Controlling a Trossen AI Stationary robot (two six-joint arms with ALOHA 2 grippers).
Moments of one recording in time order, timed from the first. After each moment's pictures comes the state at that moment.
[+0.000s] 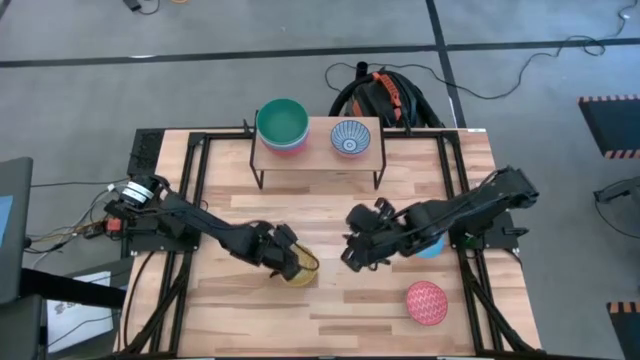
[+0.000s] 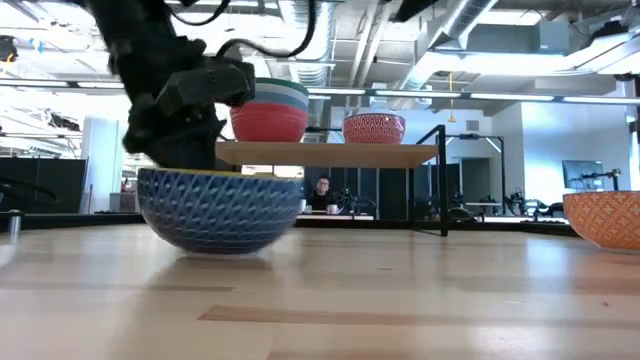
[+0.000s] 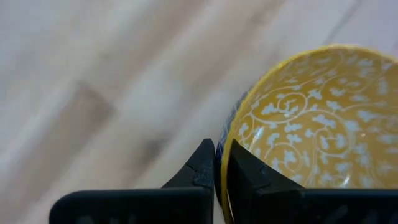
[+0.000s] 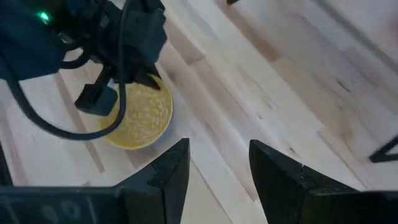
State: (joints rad) left arm -0.35 1.69 1.00 -0.47 -0.40 -0.96; right arm 0.39 1.65 1.63 -1.02 0.52 0.86
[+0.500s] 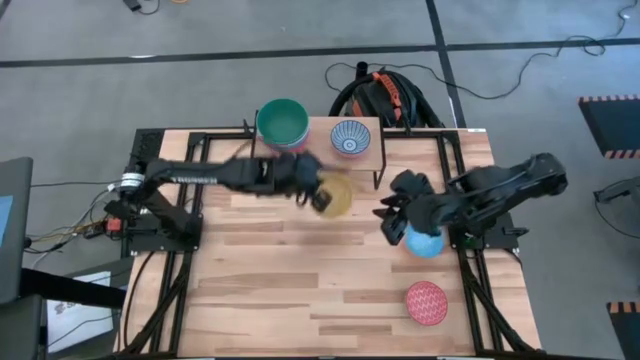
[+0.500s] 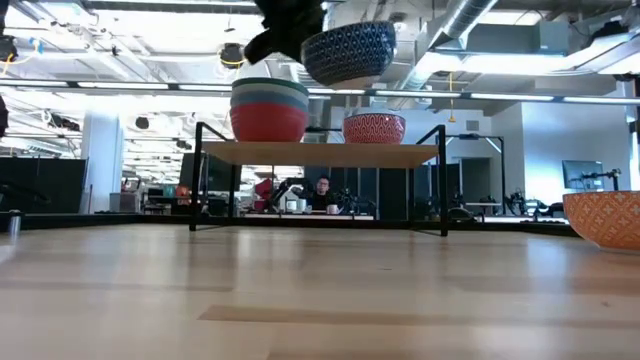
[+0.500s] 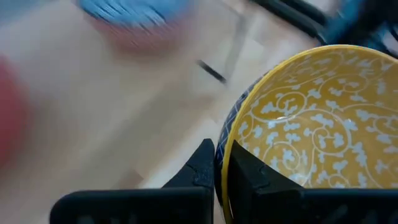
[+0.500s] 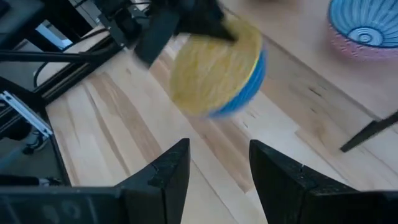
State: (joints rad) left arm 0.04 1.63 1.50 -0.59 -0.41 -0.52; right arm 0.38 1.36 1.63 -1.15 0.53 0.94
